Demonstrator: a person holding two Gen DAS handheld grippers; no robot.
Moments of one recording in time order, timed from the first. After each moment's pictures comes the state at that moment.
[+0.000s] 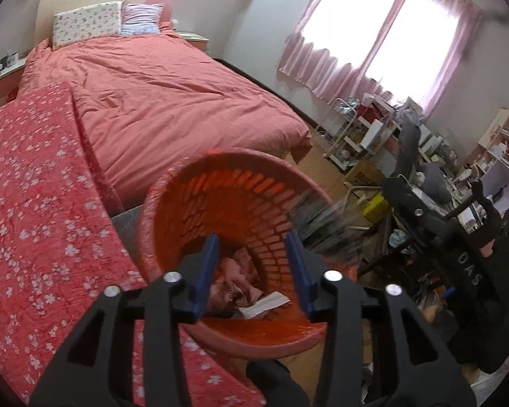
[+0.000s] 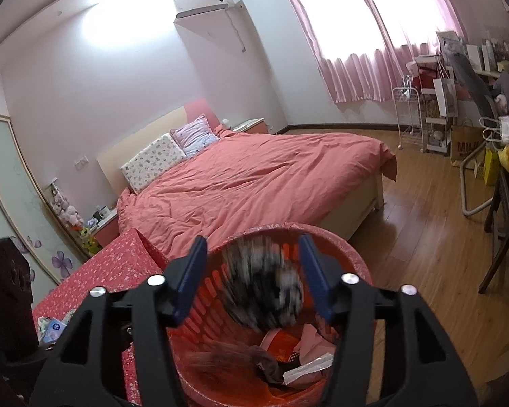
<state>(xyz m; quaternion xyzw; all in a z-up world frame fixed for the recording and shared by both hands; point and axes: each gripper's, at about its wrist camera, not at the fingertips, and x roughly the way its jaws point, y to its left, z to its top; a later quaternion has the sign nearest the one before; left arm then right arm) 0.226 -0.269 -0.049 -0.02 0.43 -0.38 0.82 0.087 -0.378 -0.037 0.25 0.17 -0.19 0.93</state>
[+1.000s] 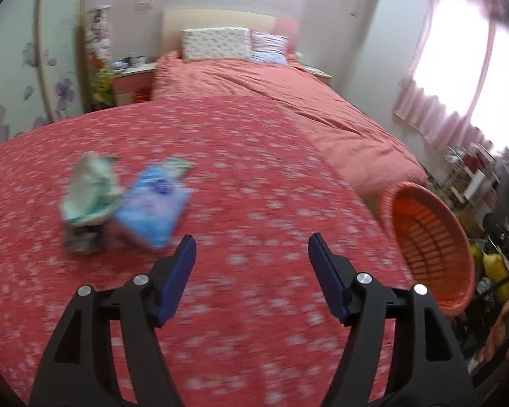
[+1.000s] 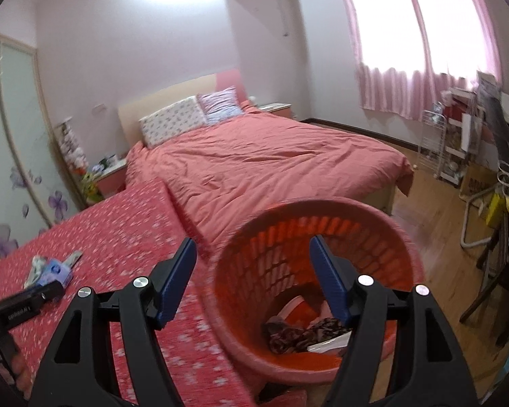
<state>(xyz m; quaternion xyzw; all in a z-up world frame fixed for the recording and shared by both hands) 0.232 -0.031 -0.030 -0.02 0.39 -0.13 0.91 0.120 -0.276 -0.022 0.13 0.24 -0.14 0.95</state>
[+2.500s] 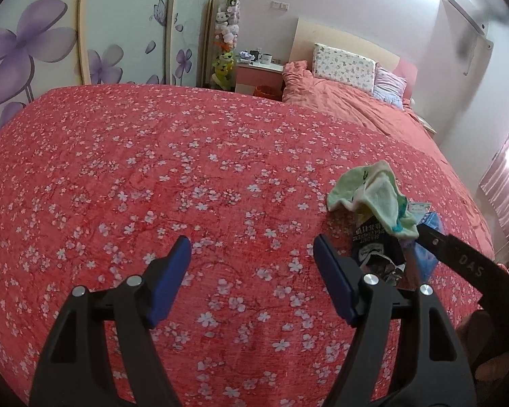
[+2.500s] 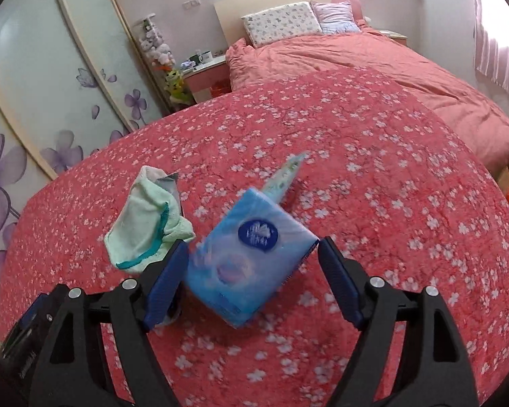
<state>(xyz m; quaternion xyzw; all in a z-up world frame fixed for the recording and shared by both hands) 0.241 0.214 -0.044 -0.12 0.38 0.08 0.91 0.284 0.000 -0.071 0.08 0.41 0.03 0.91</state>
